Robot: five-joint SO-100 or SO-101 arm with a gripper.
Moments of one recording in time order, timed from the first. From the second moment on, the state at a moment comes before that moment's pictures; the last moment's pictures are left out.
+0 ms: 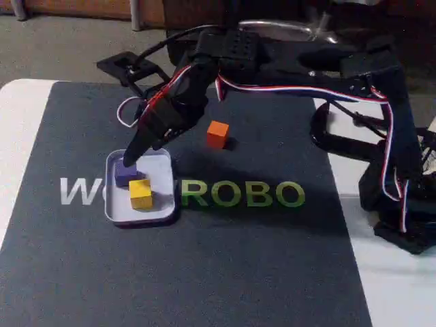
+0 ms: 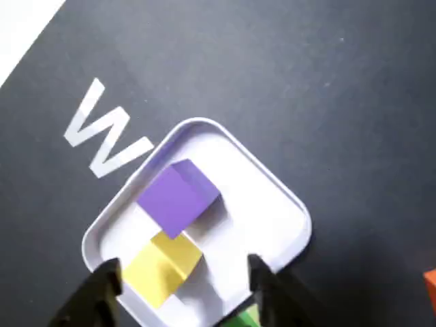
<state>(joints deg) 20.8 58.3 64.4 60.9 -65.1</state>
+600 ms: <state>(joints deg) 35.1 66.9 64.5 78.2 -72.3</state>
